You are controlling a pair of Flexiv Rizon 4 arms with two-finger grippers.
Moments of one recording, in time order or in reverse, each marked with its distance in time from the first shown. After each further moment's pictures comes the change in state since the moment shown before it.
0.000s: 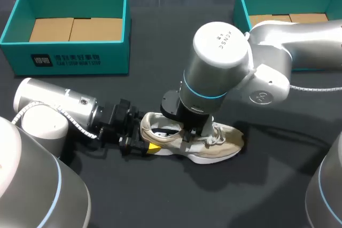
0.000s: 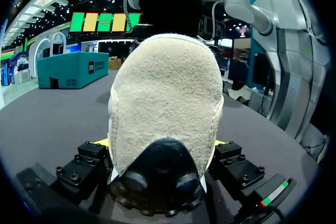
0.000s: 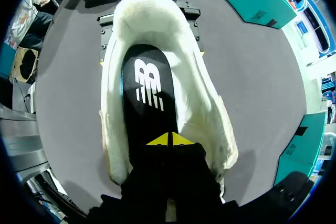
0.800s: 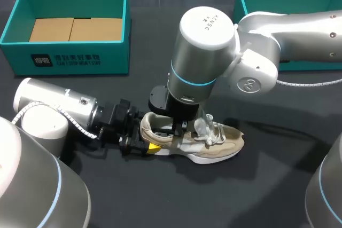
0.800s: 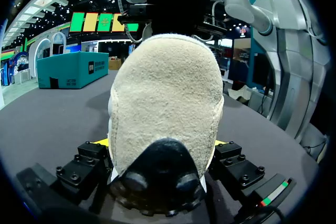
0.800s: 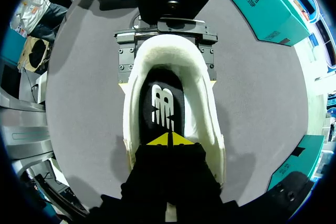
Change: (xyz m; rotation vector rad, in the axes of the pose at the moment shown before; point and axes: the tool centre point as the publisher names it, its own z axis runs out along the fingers) left arm 0.000 0.000 0.000 0.000 0.000 0.000; right arm 0.009 0.032 -0.015 0.002 0.074 -0.105
